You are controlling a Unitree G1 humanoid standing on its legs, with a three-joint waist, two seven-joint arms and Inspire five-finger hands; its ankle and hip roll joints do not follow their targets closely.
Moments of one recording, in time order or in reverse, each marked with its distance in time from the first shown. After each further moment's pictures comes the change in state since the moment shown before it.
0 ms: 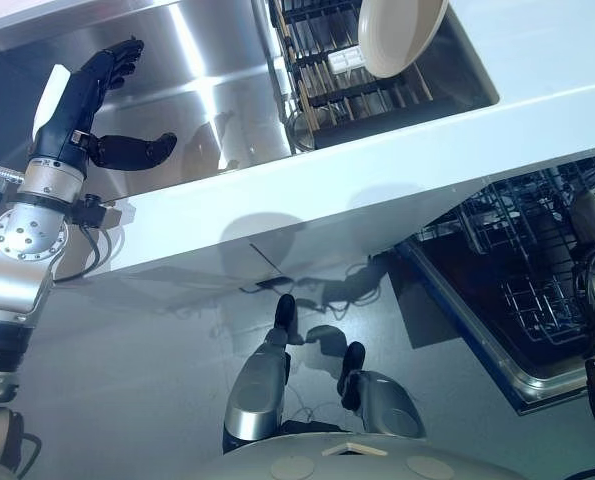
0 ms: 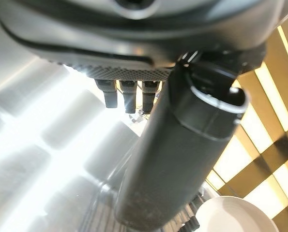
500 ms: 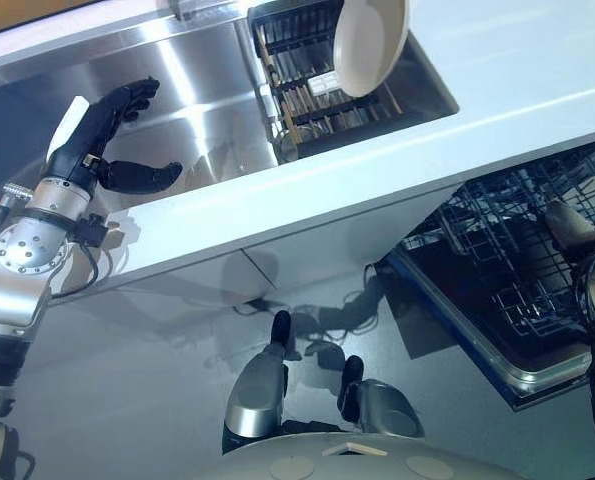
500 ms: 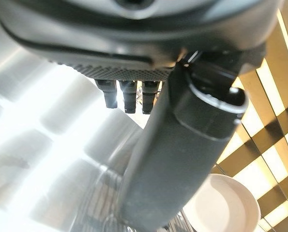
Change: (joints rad) left arm 0.095 -0.008 0.021 -0.005 0.000 0.026 -0.095; right arm 0.102 -0.002 -0.019 -0.229 -0.150 -0.009 0.028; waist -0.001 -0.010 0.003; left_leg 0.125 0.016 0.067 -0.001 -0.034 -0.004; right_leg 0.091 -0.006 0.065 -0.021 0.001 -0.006
